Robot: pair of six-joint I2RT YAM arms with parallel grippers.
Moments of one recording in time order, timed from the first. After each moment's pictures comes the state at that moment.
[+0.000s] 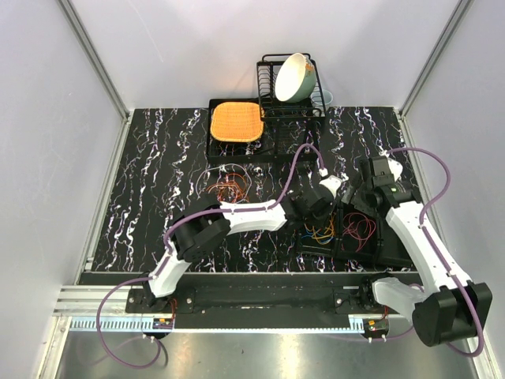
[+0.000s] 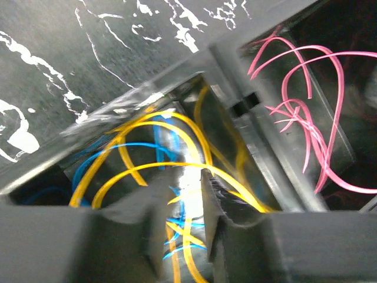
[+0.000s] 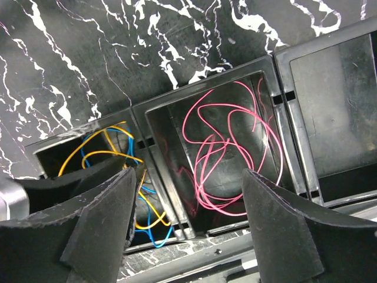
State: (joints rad) left arm -1.12 2.14 1.54 -0.09 -0.13 -0.44; right arm 0.19 1.07 0.96 -0.89 0.28 0.64
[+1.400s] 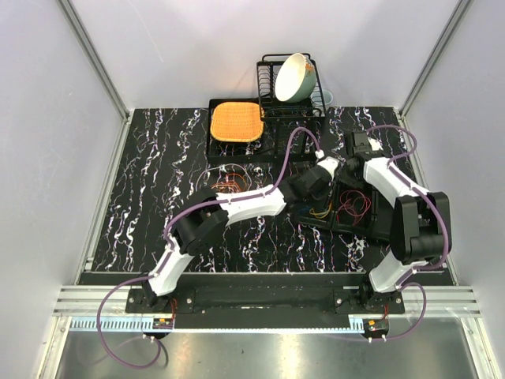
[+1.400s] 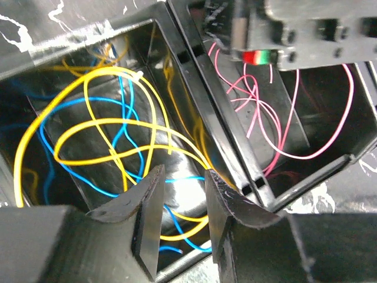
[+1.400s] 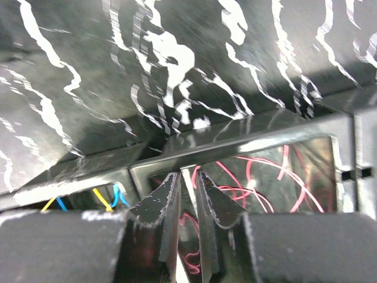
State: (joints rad) left arm -1.04 2.17 1.68 -0.17 -0.11 -0.44; right arm 0.13 1.64 1.14 -0.57 0.26 0.57
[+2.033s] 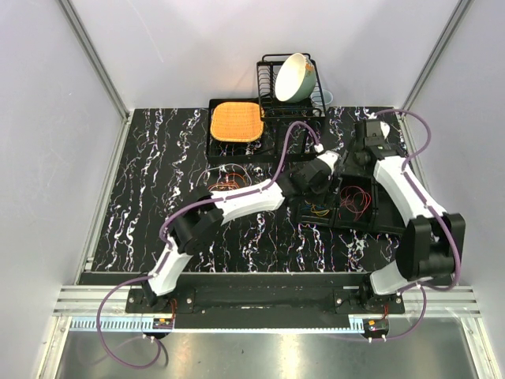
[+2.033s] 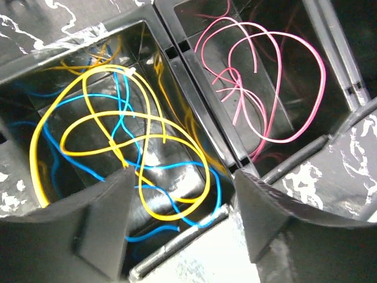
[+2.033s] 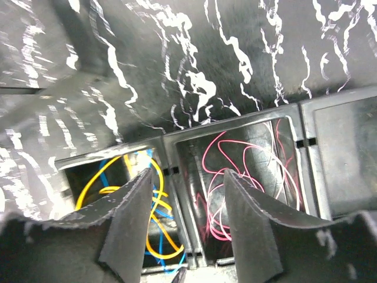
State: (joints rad) left arm -1.02 2.17 1.74 -0.24 -0.08 -0.45; right arm 0.12 1.53 1.23 -0.61 0.22 0.48
